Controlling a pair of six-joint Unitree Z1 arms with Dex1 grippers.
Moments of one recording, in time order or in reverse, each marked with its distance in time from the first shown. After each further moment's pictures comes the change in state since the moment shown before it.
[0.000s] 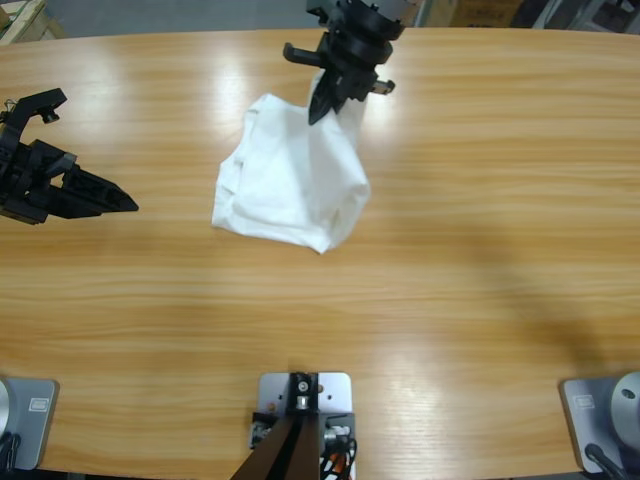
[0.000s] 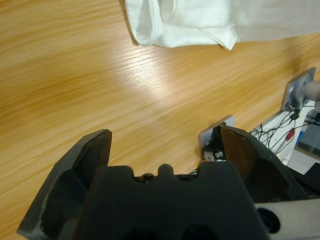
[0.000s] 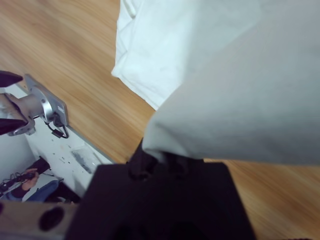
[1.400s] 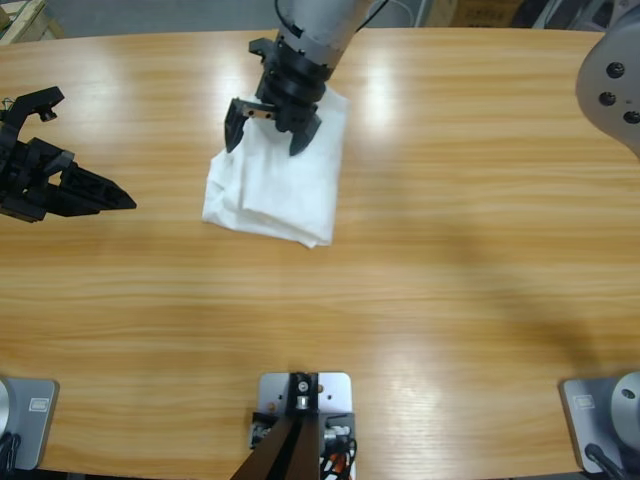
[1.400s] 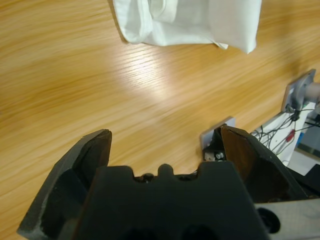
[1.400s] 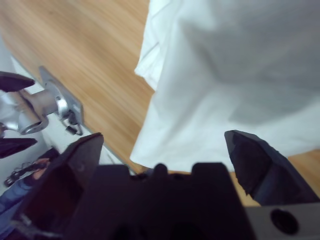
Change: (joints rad) arm 0 0.014 0.000 0.000 0.000 0.000 0.010; arm 1 0.092 0.158 -0.187 0.015 0.052 0.049
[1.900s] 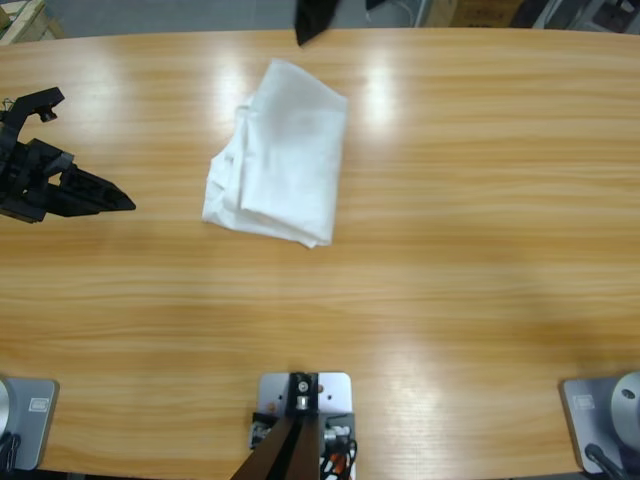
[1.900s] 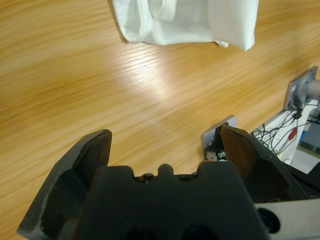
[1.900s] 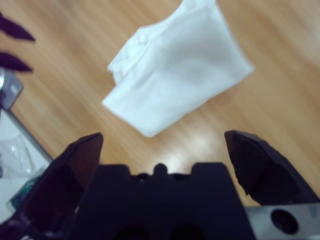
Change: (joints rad) arm 0 0.002 0.000 0.004 0.000 0.000 0.017; arm 1 0.037 -0.554 0.488 -0.220 -0.354 -0.295
